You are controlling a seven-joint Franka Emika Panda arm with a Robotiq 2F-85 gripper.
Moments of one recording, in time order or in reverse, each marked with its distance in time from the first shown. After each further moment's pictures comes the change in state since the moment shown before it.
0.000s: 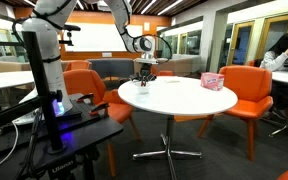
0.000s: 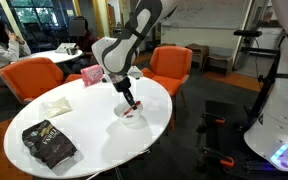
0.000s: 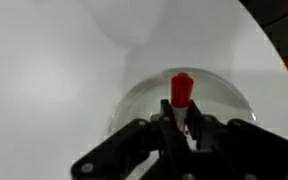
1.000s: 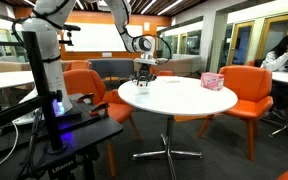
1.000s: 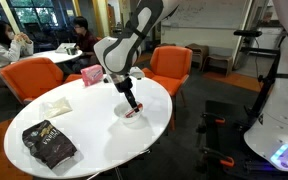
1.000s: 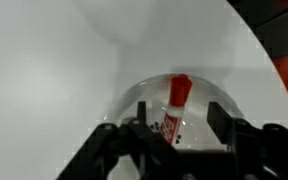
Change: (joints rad) arm -0.001 -0.011 -0.004 -0.025 0.035 0.003 -0.016
